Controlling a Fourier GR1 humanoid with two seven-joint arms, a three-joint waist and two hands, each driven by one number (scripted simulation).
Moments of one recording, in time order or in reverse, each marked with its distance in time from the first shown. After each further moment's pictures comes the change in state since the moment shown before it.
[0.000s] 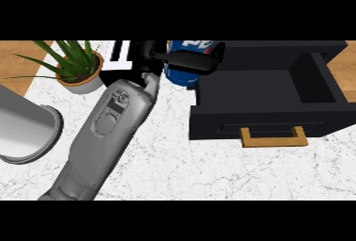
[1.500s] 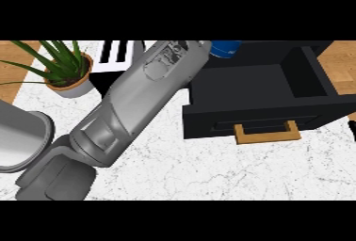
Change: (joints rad) left arm -0.518 -0.001 -0.201 0.668 0.339 0.169 -0.125; right arm -0.097 -0.004 0.029 0.053 0.040 -0.017 0.014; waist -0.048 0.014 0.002
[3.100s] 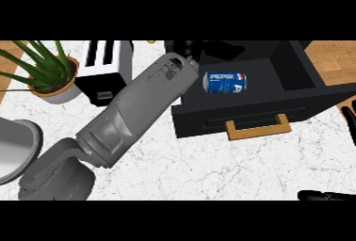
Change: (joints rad) left arm 0.049 0.000 -0.274 0.158 0.183 0.187 -0.171; right arm -0.098 -0.025 0.022 0.024 0.019 -0.010 0.028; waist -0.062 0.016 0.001
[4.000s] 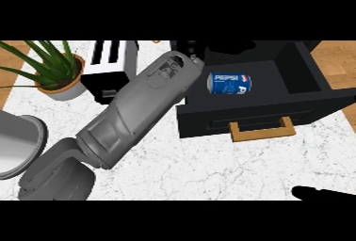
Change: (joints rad) left arm -0.002 0.000 0.023 -0.051 0.143 0.052 -0.063; right arm -0.049 -0.120 0.079 -0.088 0.318 0.012 -0.102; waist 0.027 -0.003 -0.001
